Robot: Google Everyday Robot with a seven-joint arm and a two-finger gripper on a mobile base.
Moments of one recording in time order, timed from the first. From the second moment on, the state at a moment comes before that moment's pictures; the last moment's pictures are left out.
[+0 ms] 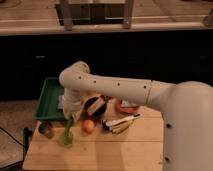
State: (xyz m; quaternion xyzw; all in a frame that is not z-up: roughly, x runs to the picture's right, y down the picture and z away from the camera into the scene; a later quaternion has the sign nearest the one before) arm -0.175 0.152 0.697 -0.29 -0.32 -0.47 0.77
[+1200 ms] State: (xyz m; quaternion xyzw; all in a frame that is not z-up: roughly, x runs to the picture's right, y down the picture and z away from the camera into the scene) arm -0.199 0.188 0.703 -0.31 -0.32 -0.49 0.75
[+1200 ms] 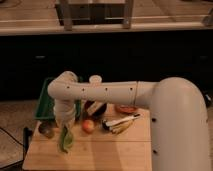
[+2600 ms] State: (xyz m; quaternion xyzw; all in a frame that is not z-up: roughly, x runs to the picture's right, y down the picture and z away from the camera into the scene) arm -0.197 0.189 0.711 -0.33 -0.33 -0.48 0.74
